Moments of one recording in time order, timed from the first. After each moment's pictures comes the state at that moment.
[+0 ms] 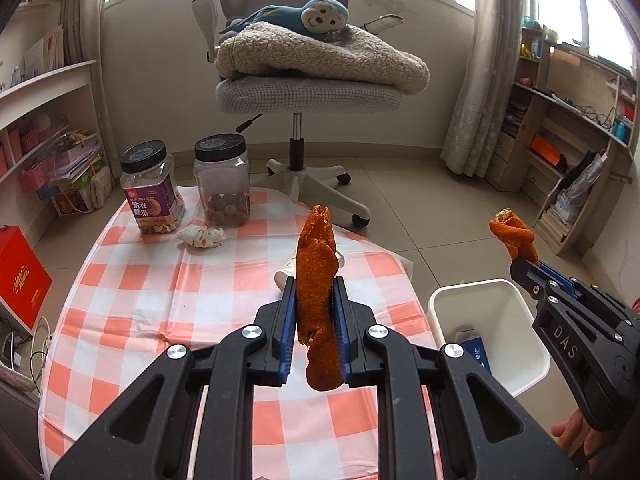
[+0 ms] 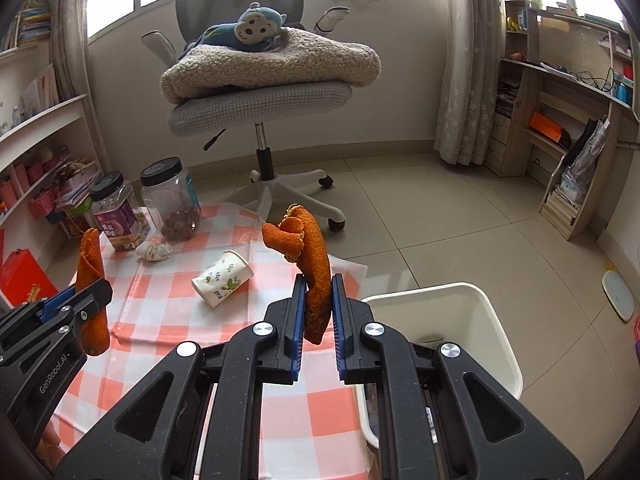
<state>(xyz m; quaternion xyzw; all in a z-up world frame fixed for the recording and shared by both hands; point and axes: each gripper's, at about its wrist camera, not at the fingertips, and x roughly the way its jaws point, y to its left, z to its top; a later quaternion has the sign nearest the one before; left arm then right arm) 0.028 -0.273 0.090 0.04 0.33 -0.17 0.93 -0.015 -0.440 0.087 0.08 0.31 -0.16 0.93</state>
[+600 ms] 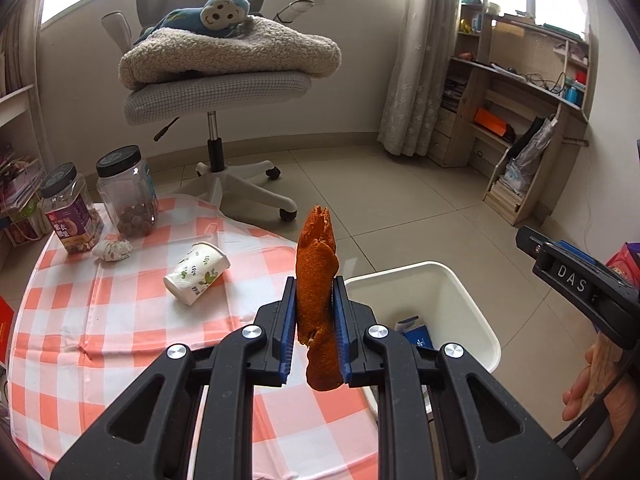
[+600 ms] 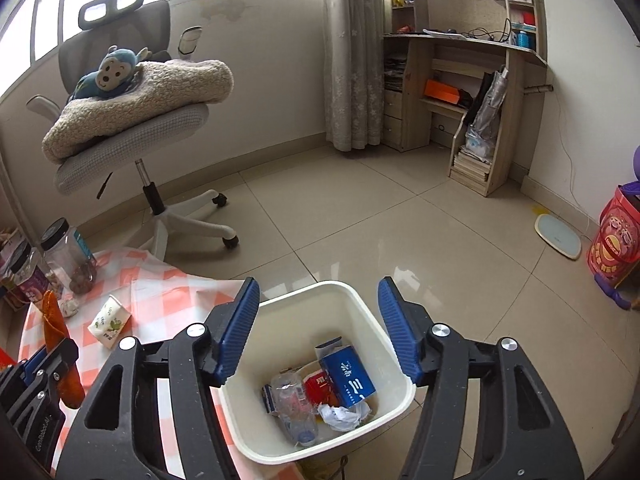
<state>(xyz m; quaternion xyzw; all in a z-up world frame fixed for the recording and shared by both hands) -0.001 -0.381 0.079 0.07 0.33 -0.27 0.90 -0.073 -0.563 0.085 0.14 0.29 -0.32 0.89</state>
